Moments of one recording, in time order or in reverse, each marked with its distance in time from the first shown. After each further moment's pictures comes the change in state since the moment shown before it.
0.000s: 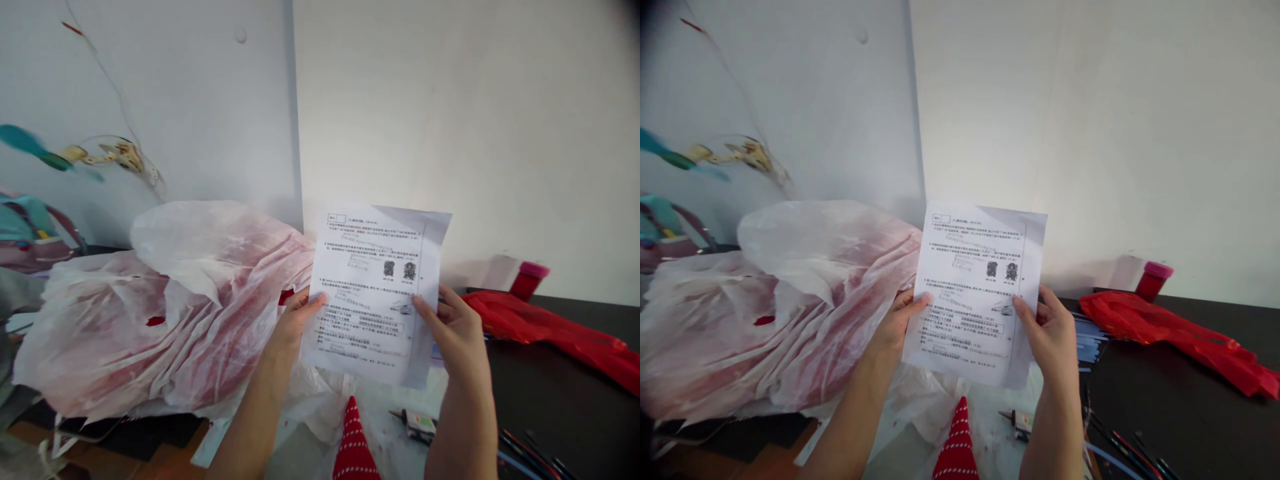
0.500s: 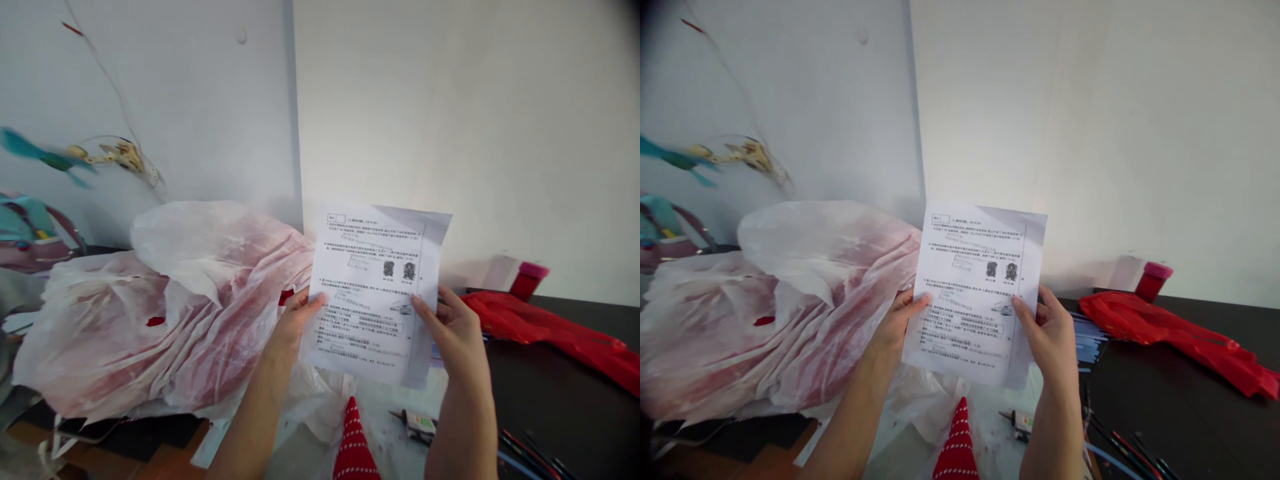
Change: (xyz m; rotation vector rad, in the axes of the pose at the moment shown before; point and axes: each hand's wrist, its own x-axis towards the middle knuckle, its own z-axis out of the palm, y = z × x) left_hand -0.001 0.002 0.001 0.008 0.000 0.008; right_hand 0.000 0.000 0.000 0.032 -0.014 0.021
